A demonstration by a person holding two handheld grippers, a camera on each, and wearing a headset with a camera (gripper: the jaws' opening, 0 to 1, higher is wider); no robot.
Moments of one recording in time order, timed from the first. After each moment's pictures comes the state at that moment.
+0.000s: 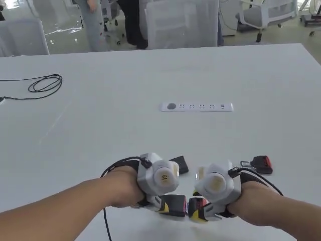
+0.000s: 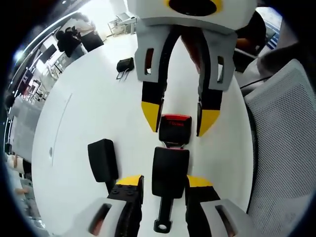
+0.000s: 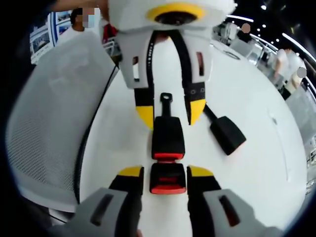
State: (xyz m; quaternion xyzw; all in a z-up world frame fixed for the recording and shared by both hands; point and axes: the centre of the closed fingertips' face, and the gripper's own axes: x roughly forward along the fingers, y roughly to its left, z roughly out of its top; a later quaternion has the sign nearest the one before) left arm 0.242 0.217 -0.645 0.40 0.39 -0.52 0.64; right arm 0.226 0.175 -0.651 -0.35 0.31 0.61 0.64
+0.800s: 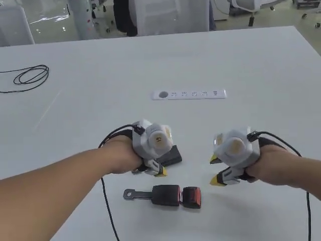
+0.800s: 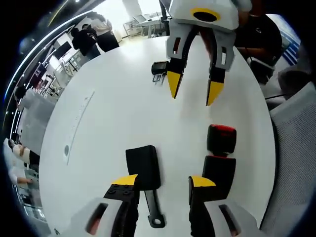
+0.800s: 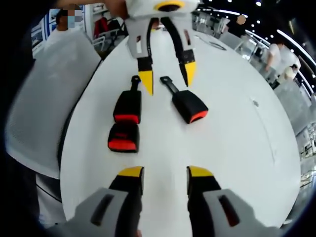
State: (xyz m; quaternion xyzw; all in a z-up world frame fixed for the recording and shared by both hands) left arm 0.324 0.221 -0.634 0.40 0.38 -0.48 0.68; right arm 0.305 0.100 -0.647 -0.36 0.33 0.57 0.66
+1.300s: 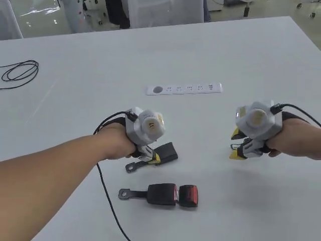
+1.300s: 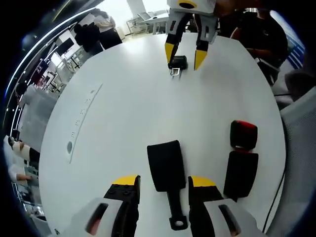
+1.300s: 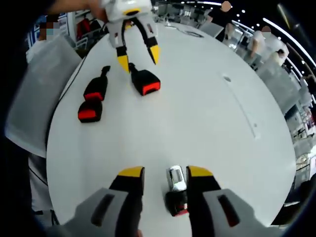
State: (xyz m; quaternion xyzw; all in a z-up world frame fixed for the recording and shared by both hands) left arm 0.361 0.232 -0.645 0.40 0.39 -0.47 0.68; right arm 0.370 0.021 -0.641 -0.37 0.35 0.51 0.69
